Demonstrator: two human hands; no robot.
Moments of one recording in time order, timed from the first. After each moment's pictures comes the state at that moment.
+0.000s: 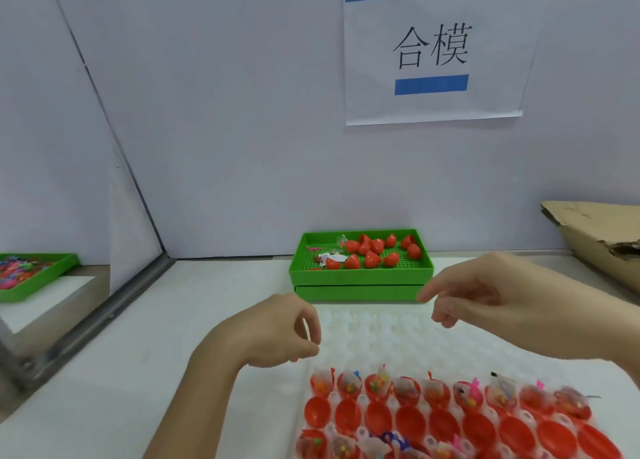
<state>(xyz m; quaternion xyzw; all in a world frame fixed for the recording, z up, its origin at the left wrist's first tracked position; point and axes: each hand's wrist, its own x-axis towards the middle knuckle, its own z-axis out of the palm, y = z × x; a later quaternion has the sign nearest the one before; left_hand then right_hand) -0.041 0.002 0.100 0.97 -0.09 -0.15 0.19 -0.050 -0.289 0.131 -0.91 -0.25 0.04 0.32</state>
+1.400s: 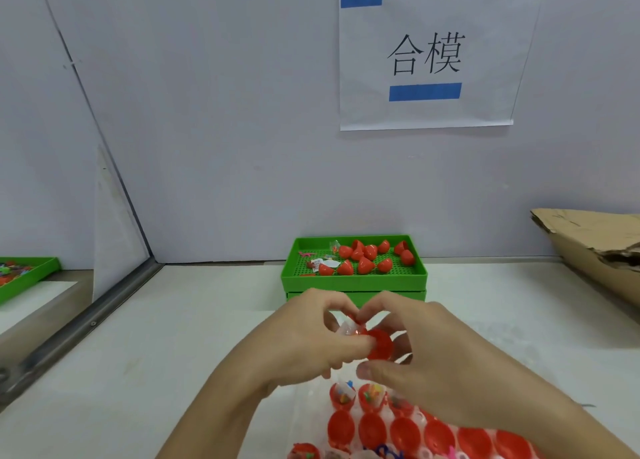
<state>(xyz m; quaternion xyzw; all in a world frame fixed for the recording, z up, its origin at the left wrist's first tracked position) -0.063 -0.040 0.114 0.89 -0.11 -0.10 0.43 -0.071 -0.224 0.096 -0.88 -0.24 0.03 0.41</state>
